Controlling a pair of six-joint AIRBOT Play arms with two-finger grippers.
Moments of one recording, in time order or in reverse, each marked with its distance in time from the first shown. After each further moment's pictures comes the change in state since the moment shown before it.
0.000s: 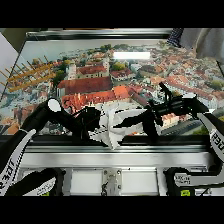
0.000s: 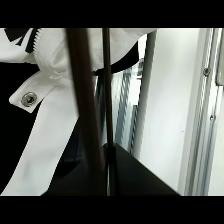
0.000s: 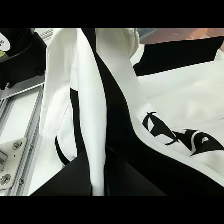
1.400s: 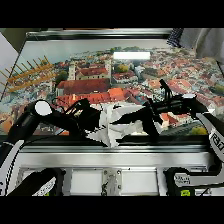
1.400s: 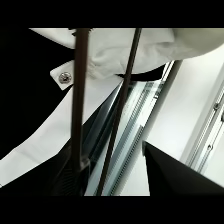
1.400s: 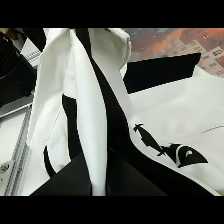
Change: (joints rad) left arm 0.030 0.184 0.000 0.083 0.044 -0.380; right arm 0.002 0.000 -0.001 0.081 -0.060 0.027
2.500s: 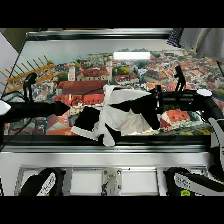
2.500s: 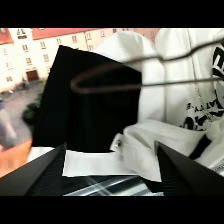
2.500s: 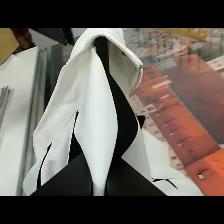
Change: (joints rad) left arm 0.373 0.172 0.026 -0.134 0.132 -0.577; right arm -0.019 0.235 0.004 0.161 -0.133 0.039
